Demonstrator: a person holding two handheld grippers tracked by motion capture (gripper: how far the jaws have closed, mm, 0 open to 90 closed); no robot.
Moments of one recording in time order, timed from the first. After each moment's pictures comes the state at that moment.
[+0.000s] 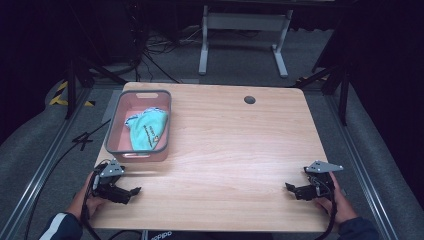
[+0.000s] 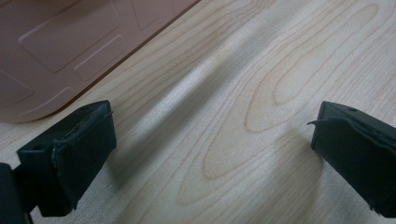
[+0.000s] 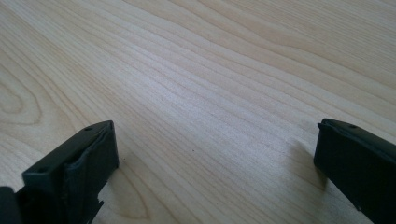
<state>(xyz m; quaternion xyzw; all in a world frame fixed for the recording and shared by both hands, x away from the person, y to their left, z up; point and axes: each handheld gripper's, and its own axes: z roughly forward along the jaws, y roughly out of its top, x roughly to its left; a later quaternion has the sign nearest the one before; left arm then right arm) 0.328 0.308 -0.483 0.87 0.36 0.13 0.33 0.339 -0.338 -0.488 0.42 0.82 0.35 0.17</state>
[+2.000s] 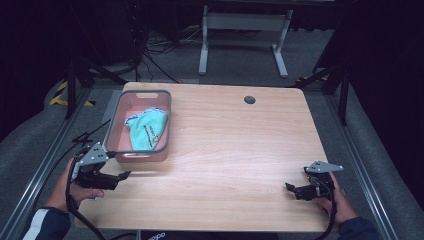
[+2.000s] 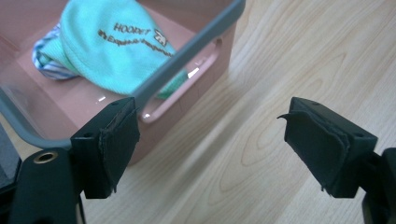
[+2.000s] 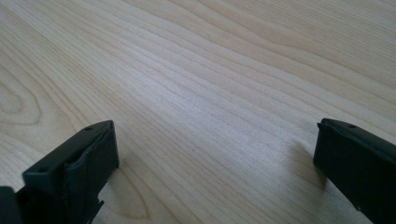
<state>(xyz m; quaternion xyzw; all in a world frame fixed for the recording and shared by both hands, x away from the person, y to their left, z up) 0.326 0.316 -0.391 0.86 0.33 0.18 0.34 0.339 -0.338 -0.488 0.42 0.82 0.35 0.17</state>
